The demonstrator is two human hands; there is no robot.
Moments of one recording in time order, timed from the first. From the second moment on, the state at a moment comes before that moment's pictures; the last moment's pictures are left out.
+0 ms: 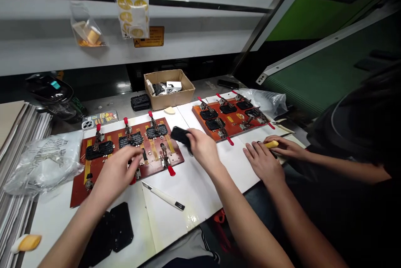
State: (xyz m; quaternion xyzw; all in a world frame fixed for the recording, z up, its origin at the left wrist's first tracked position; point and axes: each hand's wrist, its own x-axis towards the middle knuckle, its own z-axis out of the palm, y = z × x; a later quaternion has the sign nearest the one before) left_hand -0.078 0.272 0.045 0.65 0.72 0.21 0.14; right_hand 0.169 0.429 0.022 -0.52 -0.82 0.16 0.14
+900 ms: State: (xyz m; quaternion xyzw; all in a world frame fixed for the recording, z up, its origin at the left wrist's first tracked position) left_hand -0.062 0.365 -0.014 0.72 0.67 0.03 0.18; right_hand 0.162 0.359 -0.015 -0.43 -0.81 0.38 -0.13
